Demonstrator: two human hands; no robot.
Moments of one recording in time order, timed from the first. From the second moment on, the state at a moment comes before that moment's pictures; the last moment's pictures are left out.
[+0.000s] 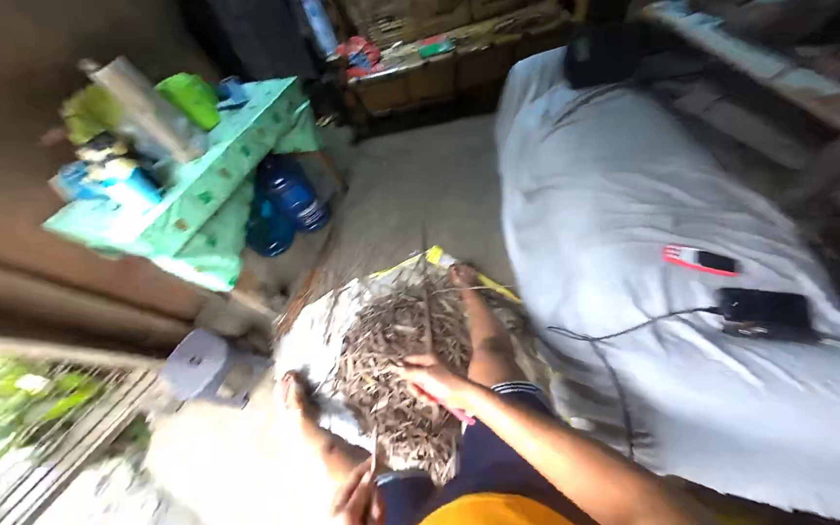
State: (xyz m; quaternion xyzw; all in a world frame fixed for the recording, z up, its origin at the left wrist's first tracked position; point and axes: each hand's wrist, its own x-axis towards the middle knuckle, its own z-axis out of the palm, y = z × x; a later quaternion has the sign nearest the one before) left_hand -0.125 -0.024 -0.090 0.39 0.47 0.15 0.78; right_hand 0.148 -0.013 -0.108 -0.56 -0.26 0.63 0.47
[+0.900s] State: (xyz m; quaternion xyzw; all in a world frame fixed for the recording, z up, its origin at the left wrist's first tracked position) left_hand -0.112 -0.025 -0.082 0.40 0.46 0.16 0.78; right_hand 0.110 -0.048 -0.125 -0.54 -0.65 0.43 0.31
